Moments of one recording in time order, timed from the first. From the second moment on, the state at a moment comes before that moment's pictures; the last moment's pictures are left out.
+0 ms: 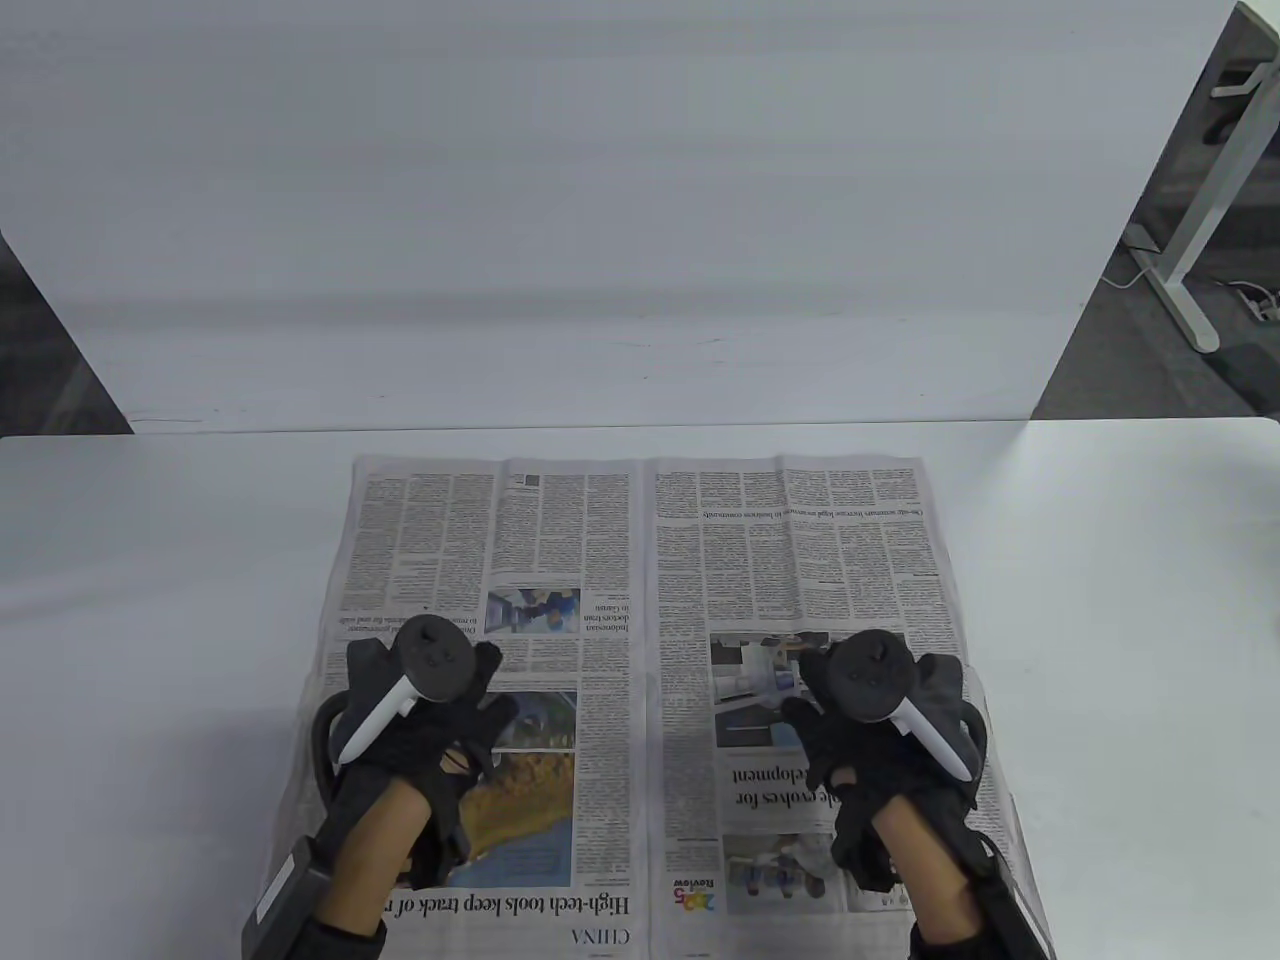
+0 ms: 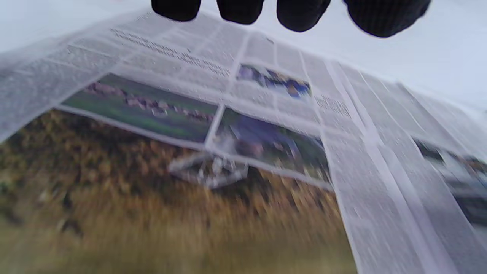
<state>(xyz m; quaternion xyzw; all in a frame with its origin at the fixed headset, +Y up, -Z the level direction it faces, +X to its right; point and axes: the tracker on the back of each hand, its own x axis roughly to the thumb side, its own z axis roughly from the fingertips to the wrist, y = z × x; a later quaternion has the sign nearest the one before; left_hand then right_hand) -0.209 -0.683 -0.321 -0.20 0.00 0.14 0.97 0.162 -0.691 -0.312 0.00 0.11 0.98 0.18</state>
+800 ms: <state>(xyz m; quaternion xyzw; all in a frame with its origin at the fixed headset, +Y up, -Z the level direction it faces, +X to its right) -0.184 -0.738 -0.297 -0.27 -0.03 0.08 0.96 0.143 -0.740 -0.289 0.01 0.21 0.97 0.12</state>
